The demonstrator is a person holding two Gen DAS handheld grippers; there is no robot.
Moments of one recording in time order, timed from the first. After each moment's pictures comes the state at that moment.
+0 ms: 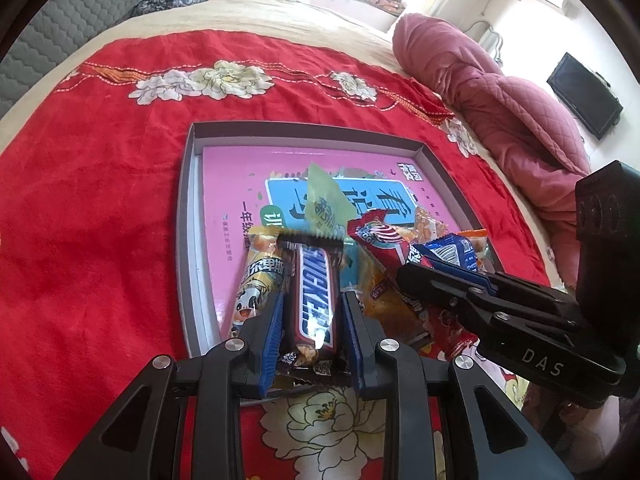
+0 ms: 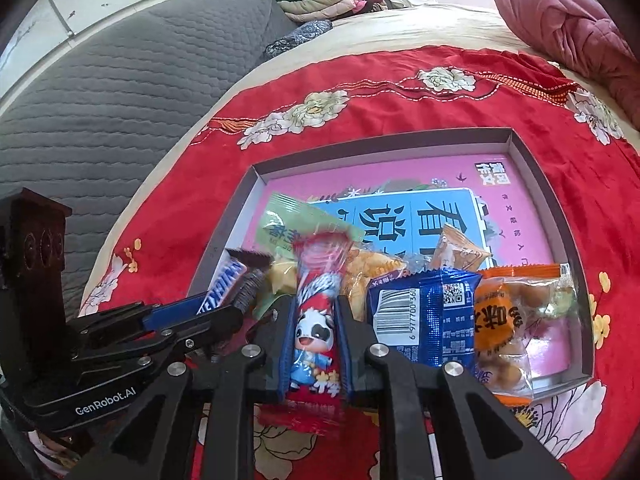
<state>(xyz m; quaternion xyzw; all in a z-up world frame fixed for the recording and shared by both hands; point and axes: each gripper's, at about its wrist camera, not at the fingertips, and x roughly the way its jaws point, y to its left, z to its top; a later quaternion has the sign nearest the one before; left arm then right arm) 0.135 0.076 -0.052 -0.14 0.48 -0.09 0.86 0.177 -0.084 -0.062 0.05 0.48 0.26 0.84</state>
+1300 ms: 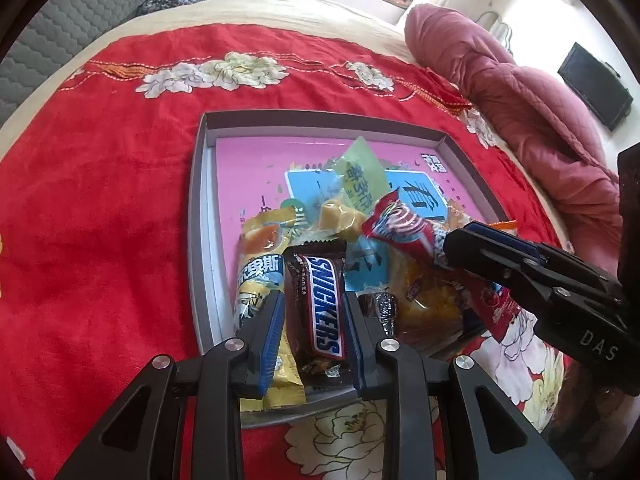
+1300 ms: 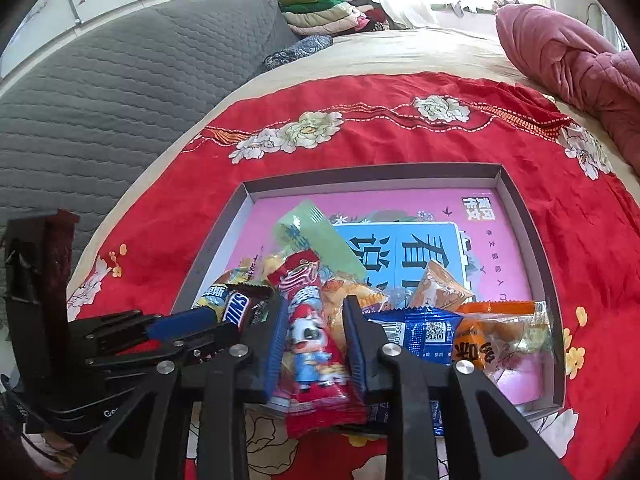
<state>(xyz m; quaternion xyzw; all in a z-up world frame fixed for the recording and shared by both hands) 0.143 0.080 -0.068 -0.12 0.49 -0.07 0.86 0.180 -0.081 -0.048 0.01 0.45 0.24 0.86</state>
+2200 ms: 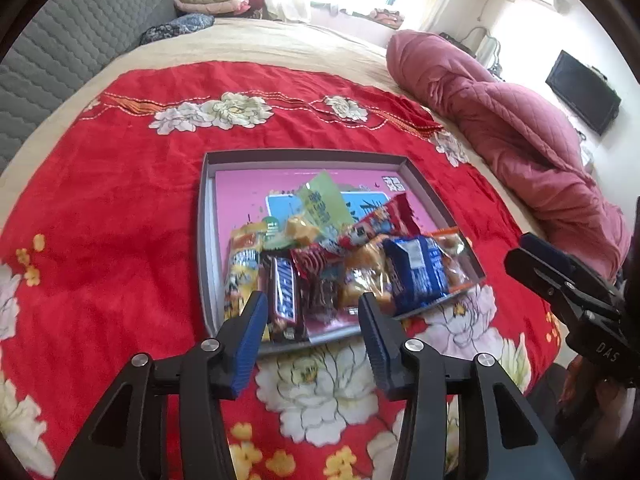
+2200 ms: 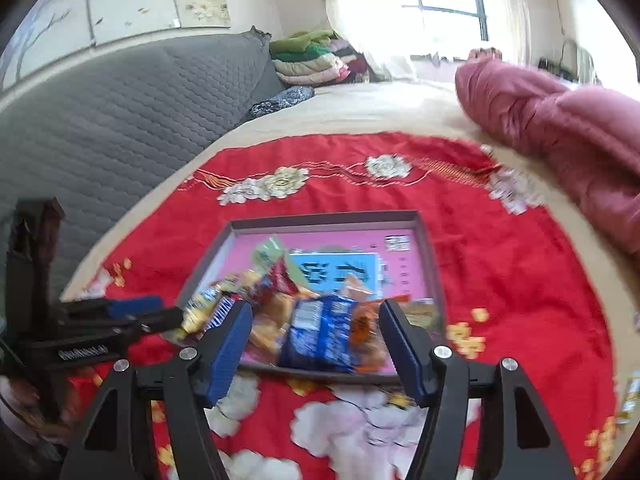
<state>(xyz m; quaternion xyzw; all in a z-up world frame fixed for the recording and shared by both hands) 0.088 0.064 -0.006 -0.11 0.45 -0.06 0.88 0.111 -0.147 0.015 -0.02 0.36 0.20 0.91</state>
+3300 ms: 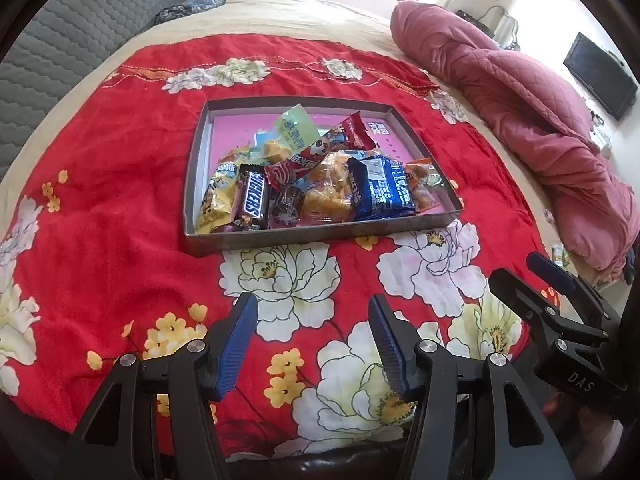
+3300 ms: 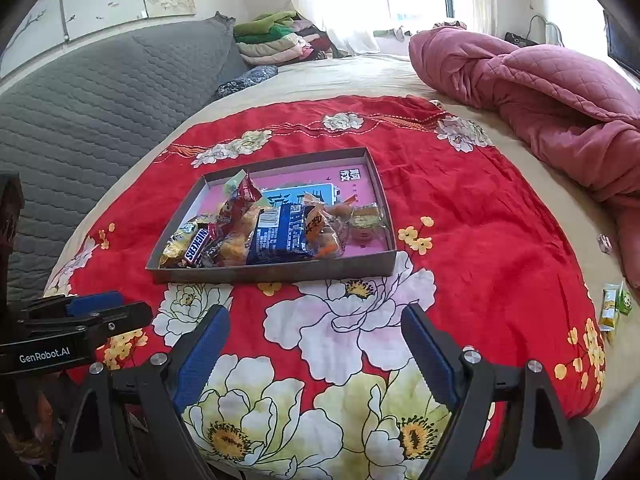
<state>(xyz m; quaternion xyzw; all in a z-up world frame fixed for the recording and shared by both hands) 0.024 0.012 -0.005 -0.10 0.50 -0.03 0.86 0.045 -0.186 -0.007 0.00 0.41 0.14 0.90</state>
